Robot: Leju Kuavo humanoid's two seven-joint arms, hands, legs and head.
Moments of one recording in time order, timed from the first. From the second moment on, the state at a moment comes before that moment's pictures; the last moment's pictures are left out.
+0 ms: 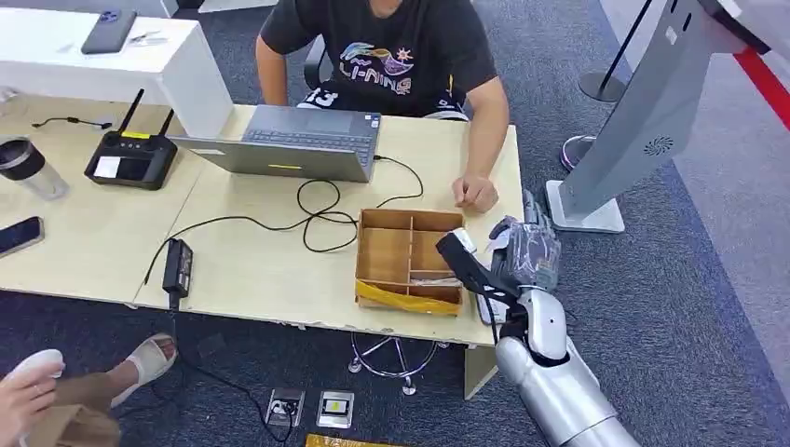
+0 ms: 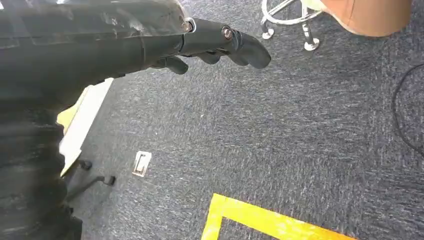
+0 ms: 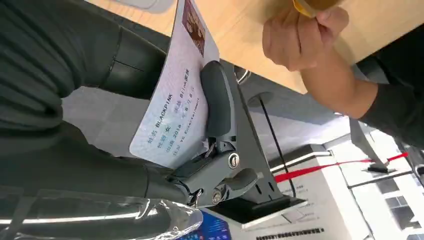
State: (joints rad) left arm -0.18 -0.16 1.52 -0.09 -1.52 0.68 -0.06; right arm -0.53 0.01 0.55 -0.94 1.13 -0.50 0.30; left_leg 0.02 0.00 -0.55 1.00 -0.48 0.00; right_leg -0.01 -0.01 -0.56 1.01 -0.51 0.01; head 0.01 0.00
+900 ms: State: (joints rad) left arm -0.18 -0.17 1.53 -0.09 -1.47 0.70 -0.08; right arm -0.54 0.04 0.61 -0.70 1.05 -0.56 0.30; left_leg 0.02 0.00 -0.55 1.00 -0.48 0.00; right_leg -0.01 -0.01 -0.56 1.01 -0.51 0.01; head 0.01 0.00
